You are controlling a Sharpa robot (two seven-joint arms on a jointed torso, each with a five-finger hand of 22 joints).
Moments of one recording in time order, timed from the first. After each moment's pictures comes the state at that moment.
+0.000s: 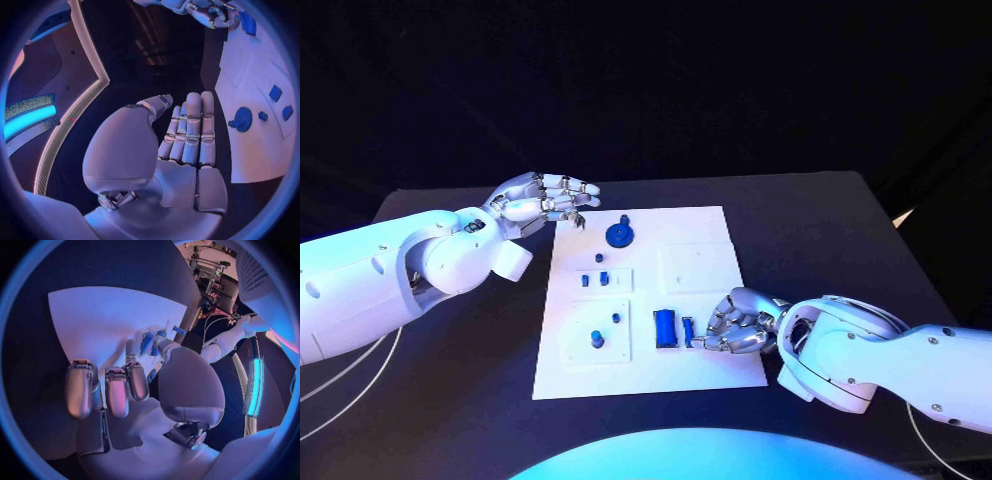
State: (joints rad) left arm 1.18 -0.89 -0.02 1.43 -0.15 0.06 0.27; left_hand 1.39 -0.18 0.52 0.08 0.24 0.81 0.21 0.31 0.28 0.92 0.15 0.37 0.18 1.09 0.07 0.99 0.47 0.18 0.92 0.16 0.81 0.73; right arm 1.08 -1.01 -0.22 1.93 -1.11 -0.36 -0.50; right_hand 1.05 -0.23 0.34 0.26 0.23 0.98 0.08 0.44 0.56 1.47 0.00 1.36 1.31 1.46 -0.07 1.55 1.31 0.05 1.47 0.05 1.36 1.31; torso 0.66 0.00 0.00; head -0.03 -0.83
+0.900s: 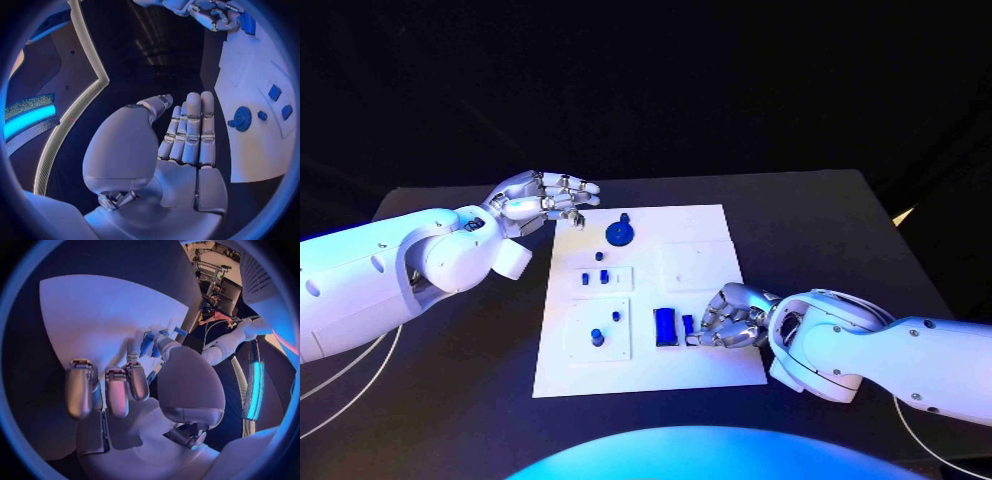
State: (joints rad) left arm 1.18 -0.89 -0.03 1.43 -0.15 0.06 0.26; left_hand 1.39 -0.18 0.52 0.08 0.24 0.81 0.21 0.31 0.28 0.92 0.15 0.38 0.18 1.09 0.07 0.99 0.47 0.18 0.92 0.16 0.81 0.73; right arm 1.08 -0.97 -0.22 1.88 -1.13 -0.35 -0.49; right_hand 1.12 -0.19 0.33 0.26 0.23 0.99 0.07 0.45 0.56 1.47 0.00 1.36 1.31 1.46 -0.07 1.55 1.31 0.05 1.47 0.05 1.36 1.31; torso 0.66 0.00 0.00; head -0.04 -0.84
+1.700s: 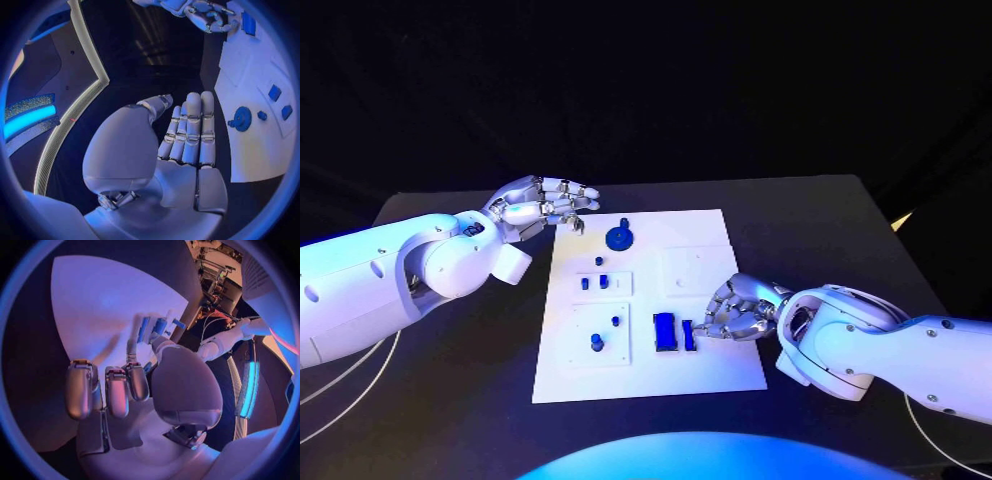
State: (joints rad) left arm 1.18 -0.90 -0.03 1.43 -0.15 0.06 0.26; left_hand 1.39 -0.18 0.52 0.08 0.24 0.81 0.21 0.32 0.28 0.92 0.15 0.38 0.18 1.09 0.07 0.99 0.47 0.18 0.92 0.16 0.81 0.73; right arm 1.11 -1.01 -0.21 1.89 -1.15 -0.39 -0.44; right_hand 1.17 -0.20 0.28 0.29 0.13 0.99 0.08 0.43 0.55 1.47 0.00 1.37 1.31 1.46 -0.07 1.55 1.31 0.05 1.47 0.05 1.36 1.31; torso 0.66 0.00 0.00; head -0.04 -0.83
